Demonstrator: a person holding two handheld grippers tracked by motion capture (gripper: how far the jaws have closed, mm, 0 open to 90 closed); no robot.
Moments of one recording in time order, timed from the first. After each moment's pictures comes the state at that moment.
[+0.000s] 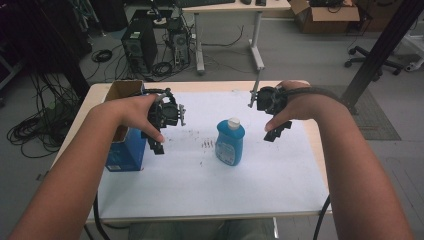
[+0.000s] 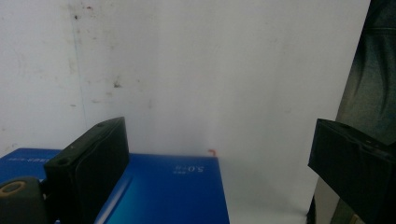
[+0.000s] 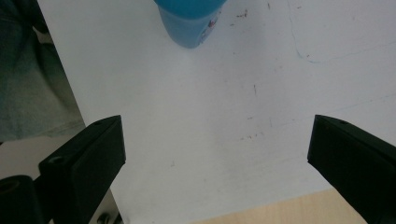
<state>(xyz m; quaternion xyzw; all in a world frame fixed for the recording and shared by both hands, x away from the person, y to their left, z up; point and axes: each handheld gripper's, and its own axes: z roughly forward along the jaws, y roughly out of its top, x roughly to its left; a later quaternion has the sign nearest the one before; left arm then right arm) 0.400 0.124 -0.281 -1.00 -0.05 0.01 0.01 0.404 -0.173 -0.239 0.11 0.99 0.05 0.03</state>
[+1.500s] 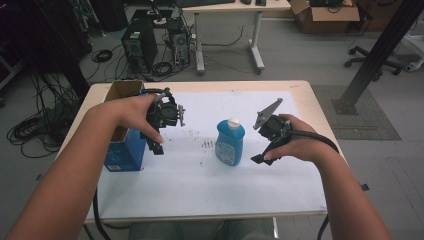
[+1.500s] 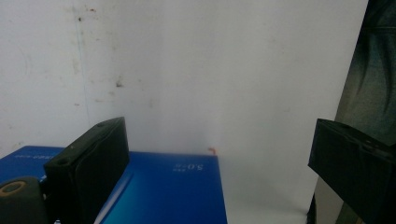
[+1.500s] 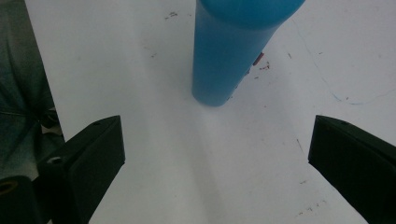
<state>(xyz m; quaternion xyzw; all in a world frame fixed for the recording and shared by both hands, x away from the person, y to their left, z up) 0.393 0.124 -0.276 -1.00 -0.04 0.01 0.01 0.361 -0.190 -0.308 0.16 0.96 0.24 0.06</state>
